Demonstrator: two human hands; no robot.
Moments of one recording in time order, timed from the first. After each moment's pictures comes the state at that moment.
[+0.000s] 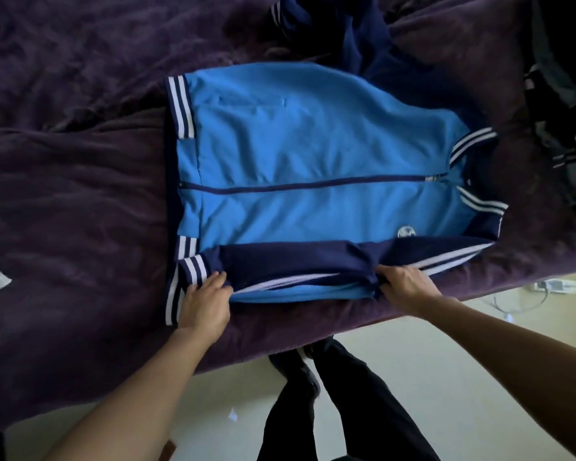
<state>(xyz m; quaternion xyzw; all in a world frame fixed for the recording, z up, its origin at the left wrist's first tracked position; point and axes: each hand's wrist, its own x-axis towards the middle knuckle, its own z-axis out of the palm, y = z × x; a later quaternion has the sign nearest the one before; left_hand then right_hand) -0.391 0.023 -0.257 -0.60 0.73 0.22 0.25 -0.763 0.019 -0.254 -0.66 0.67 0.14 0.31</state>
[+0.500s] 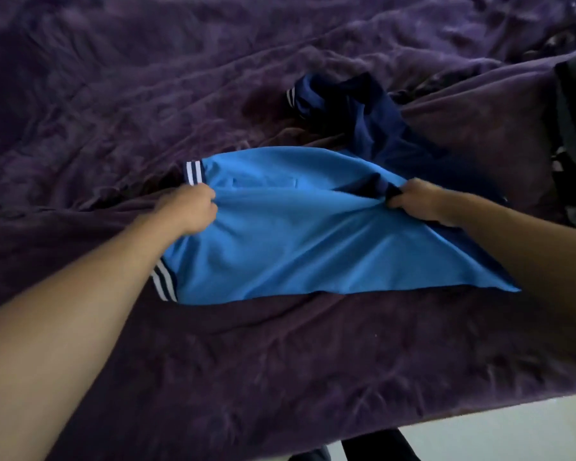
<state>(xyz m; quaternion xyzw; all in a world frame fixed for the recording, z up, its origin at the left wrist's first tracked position) -0.398 -0.293 -0.156 -0.69 0.67 0.20 0.18 -0.785 -0.293 -0.187 -0.53 0.73 0.03 0.43</state>
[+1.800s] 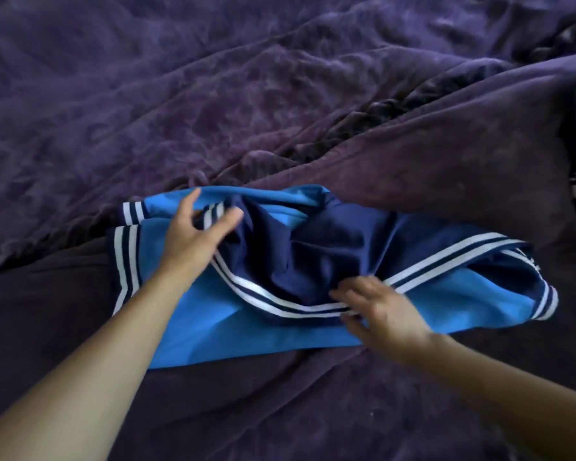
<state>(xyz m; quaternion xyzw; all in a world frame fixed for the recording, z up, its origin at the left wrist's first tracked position) -0.471 -0.346 -0.252 -0.75 0.44 0.42 -0.26 -0.765 -0.228 -0.262 -0.83 0.50 -0.05 0.25</state>
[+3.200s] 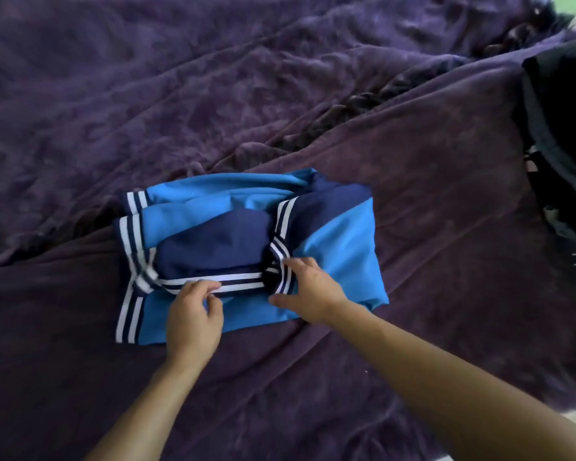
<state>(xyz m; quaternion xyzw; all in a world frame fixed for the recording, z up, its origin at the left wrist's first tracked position) -0.456 -0.201 -0.234 -0.72 0.60 0.29 -0.17 -0.660 -0.227 -0.233 -0.58 0.66 0.05 0.47</state>
